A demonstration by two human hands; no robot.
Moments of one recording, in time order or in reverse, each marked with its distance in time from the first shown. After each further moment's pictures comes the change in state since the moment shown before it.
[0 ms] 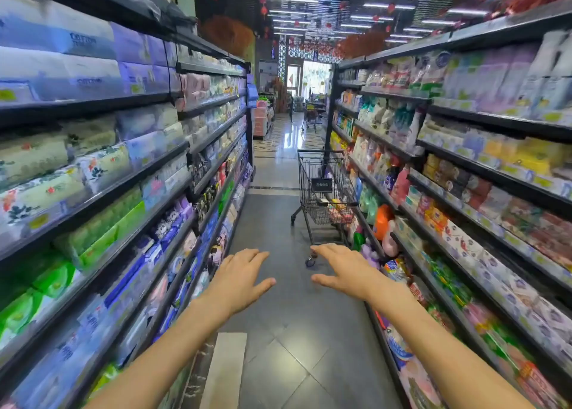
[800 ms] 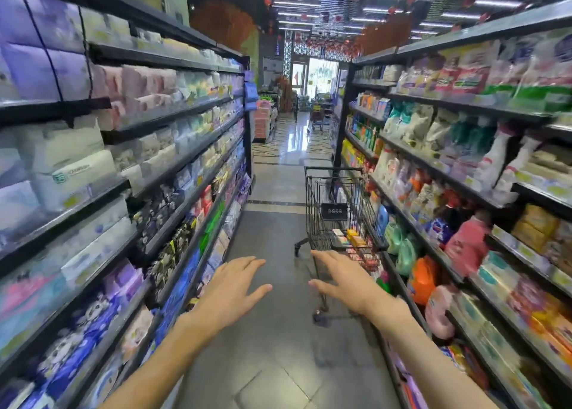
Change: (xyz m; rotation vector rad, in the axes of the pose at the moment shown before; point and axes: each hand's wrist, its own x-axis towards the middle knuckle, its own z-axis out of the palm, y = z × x) left_hand 0.486 -0.208 0.095 -0.116 0.005 -0.067; right_hand 0.490 0.253 0.051 0.165 0.036 0.053
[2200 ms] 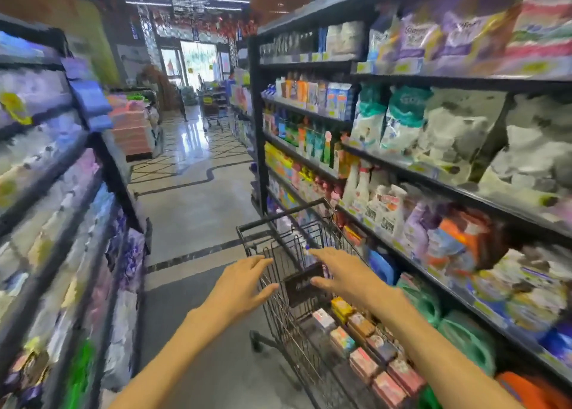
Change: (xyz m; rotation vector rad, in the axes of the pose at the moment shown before) left_hand 0.990 -0.225 0.184 0.005 -0.201 0.492; right_hand 0.777 0.472 0.016 -0.053 0.059 0.410
